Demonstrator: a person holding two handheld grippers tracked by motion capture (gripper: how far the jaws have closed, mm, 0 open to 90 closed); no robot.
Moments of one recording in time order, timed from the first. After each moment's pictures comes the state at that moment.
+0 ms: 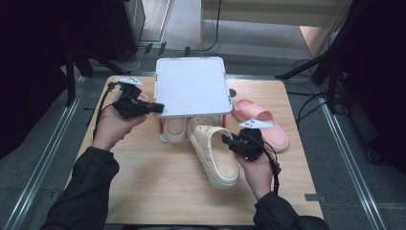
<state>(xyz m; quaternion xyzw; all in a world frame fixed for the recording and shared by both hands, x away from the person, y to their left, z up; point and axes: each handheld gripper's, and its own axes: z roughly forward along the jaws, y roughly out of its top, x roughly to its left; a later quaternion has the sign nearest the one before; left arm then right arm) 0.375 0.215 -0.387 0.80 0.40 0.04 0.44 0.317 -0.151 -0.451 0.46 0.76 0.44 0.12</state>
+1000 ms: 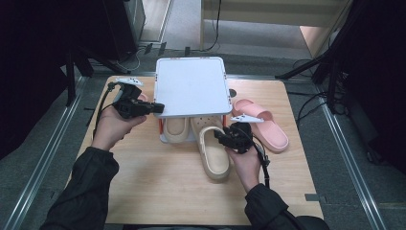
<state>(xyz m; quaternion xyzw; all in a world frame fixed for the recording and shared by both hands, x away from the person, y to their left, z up) 0.375 0.215 -0.387 0.80 0.40 0.04 0.44 0.346 -0.131 -0.478 0.48 0.75 0.43 0.12</state>
